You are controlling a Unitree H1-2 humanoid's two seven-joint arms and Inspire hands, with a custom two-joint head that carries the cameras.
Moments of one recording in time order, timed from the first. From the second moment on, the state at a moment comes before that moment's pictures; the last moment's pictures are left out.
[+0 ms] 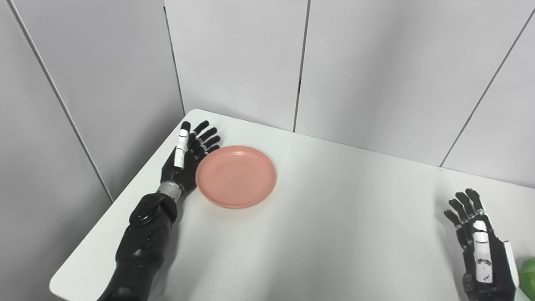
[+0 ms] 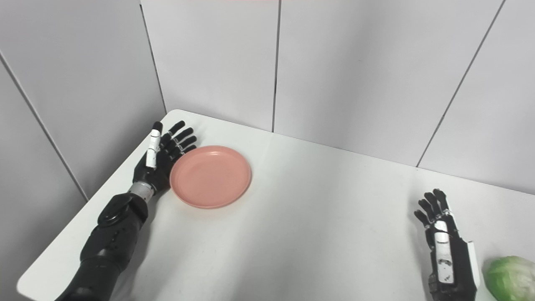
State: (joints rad) left arm -0.48 0.27 0.32 0.62 -0.46 -0.05 -0.29; right arm -0.25 -0.14 -0.09 0.27 0.22 -0.36 0.20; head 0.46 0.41
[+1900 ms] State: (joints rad) left arm -0.17 -0.09 -0.03 0.03 -0.29 0.21 -0.15; right arm -0.14 -0.05 -0.03 -0.09 0.11 0.03 0.05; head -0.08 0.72
